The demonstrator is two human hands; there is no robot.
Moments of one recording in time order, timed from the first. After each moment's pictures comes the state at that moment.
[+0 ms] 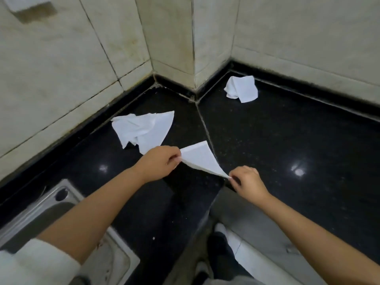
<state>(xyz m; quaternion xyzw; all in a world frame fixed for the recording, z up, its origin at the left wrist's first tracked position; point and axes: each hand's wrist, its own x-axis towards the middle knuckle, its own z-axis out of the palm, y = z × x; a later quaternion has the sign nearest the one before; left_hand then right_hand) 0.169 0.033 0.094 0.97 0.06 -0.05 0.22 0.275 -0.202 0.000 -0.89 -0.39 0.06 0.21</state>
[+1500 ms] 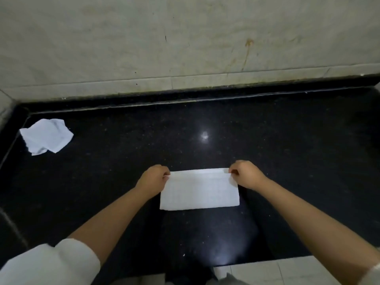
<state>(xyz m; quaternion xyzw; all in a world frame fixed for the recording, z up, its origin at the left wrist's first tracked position) 0.457 -0.344 0.001 0.96 -0.13 -0.20 0.15 0.420 -0.610 -0.004 -0.96 0.00 0.20 0.18</state>
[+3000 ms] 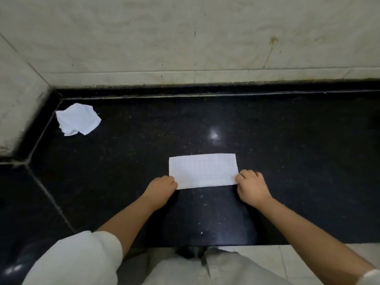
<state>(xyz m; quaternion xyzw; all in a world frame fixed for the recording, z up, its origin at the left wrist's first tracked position) 0.396 -0.290 -0.020 0.92 -0.31 -0.21 -0.12 0.360 -0.556 -0.031 -0.99 -0.06 0.09 0.02</state>
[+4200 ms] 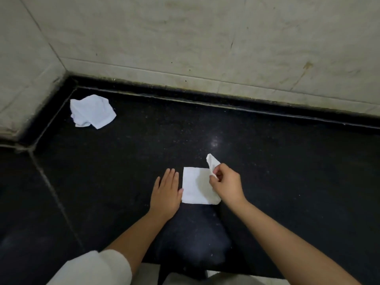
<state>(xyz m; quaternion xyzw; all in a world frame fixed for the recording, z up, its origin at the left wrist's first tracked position) 0.401 -0.276 -0.035 0.98 -0.05 -0.17 0.07 0.416 -0.438 0.020 -0.90 0.08 0.06 0.42</state>
